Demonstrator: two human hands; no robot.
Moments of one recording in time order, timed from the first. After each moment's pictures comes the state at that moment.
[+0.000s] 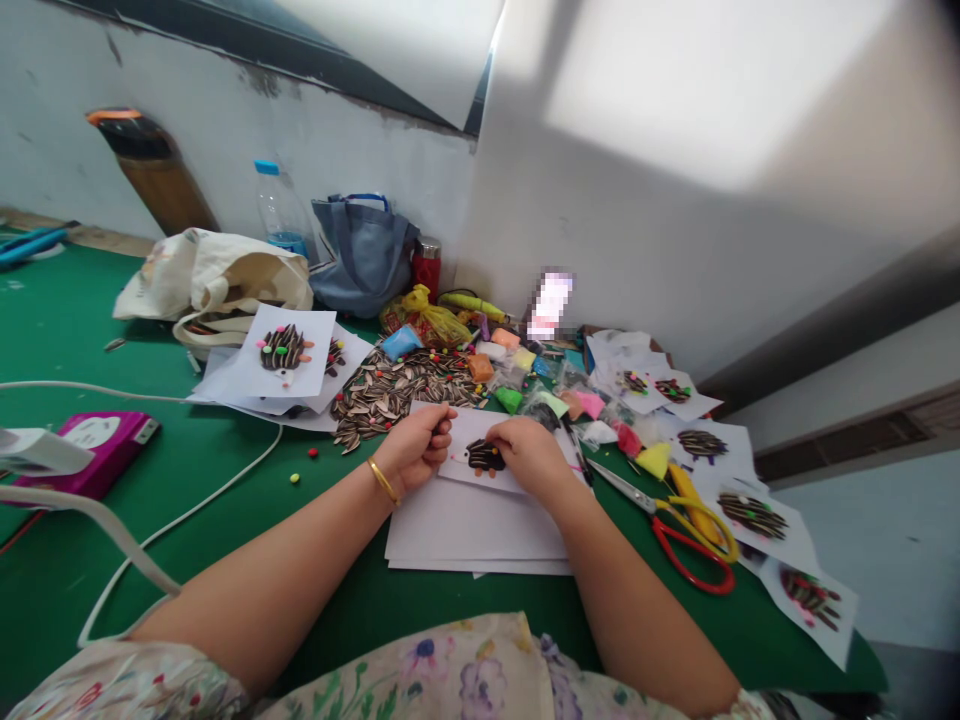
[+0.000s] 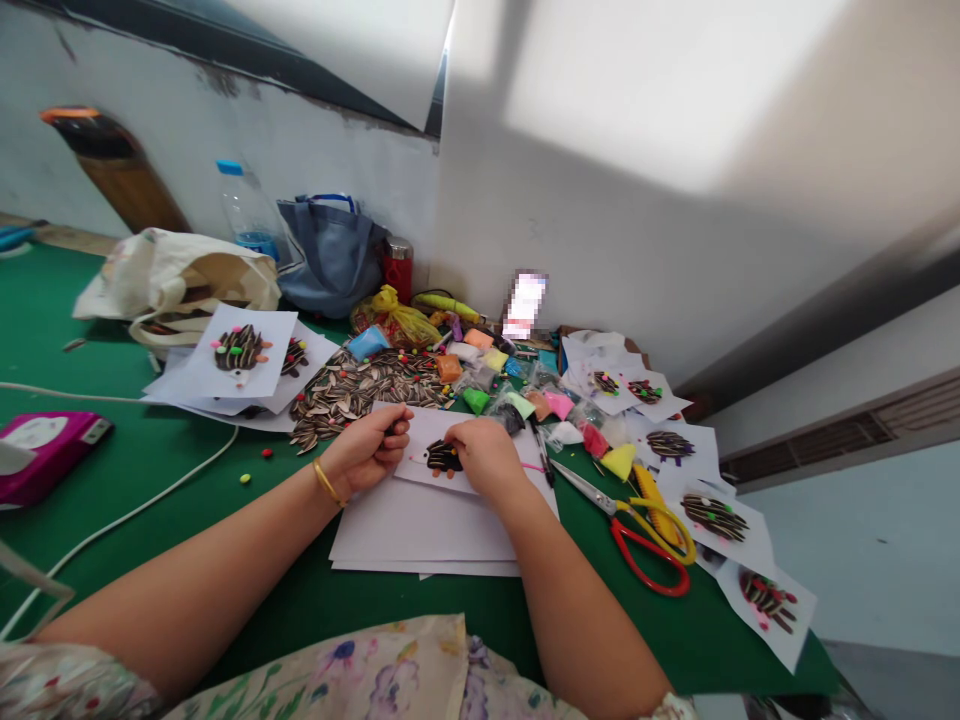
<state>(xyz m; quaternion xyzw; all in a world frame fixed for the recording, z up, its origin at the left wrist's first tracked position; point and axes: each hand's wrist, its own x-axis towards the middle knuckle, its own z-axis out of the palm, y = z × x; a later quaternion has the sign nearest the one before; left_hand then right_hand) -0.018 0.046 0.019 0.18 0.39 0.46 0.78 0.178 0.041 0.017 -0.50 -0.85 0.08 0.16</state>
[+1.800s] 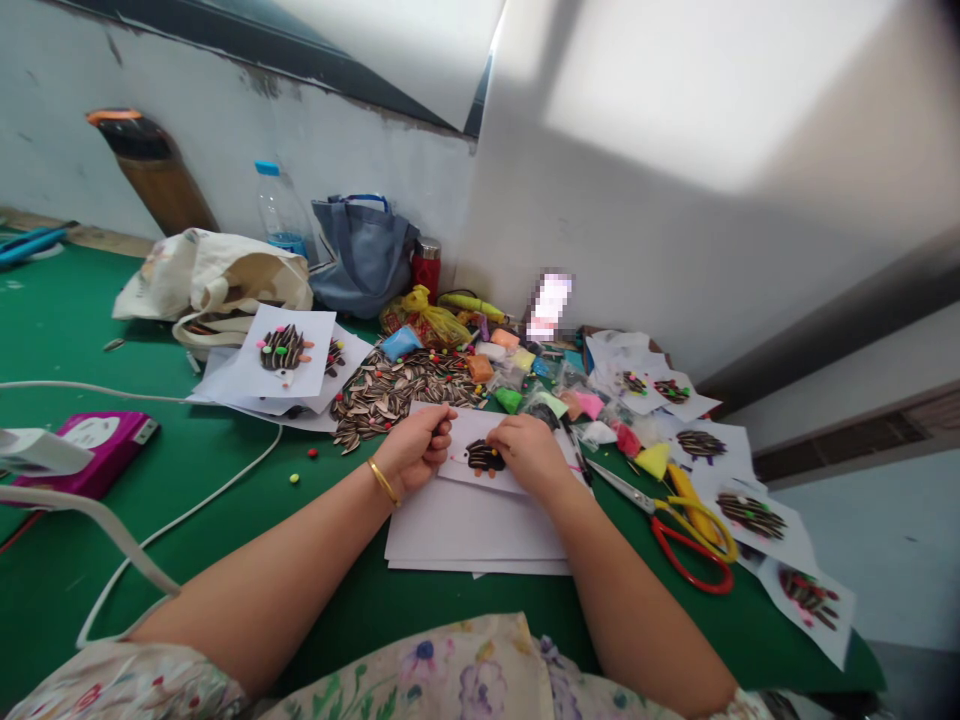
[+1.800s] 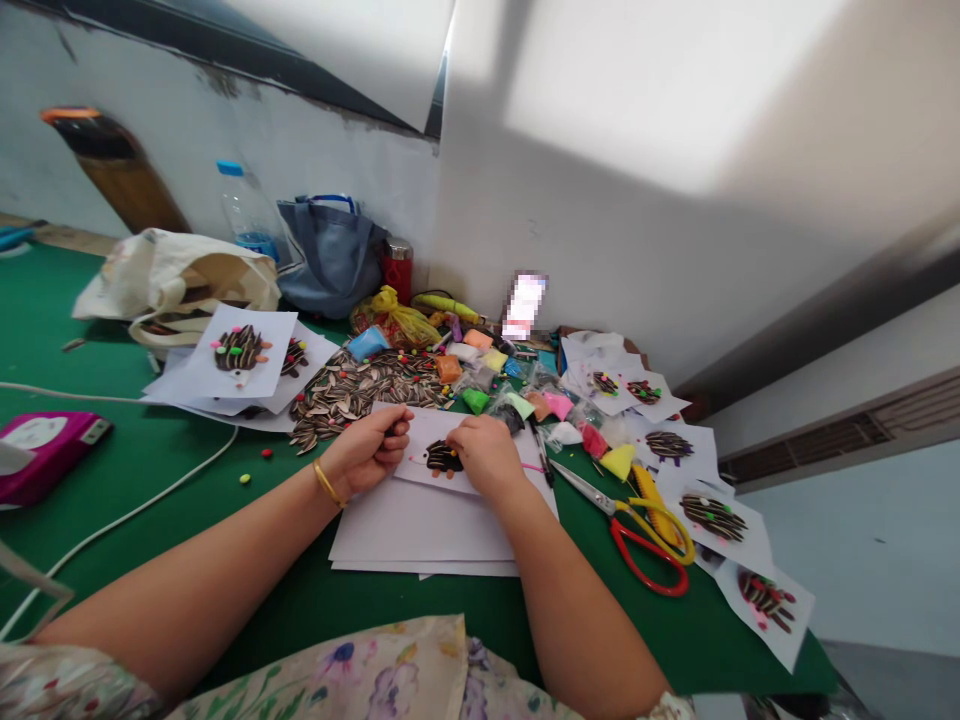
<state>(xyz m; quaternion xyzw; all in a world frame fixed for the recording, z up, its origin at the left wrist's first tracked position) -0.017 0.046 0.019 0.17 0.40 0.45 0.78 0.181 0.046 0.012 -0.48 -0.87 0.03 0.13</state>
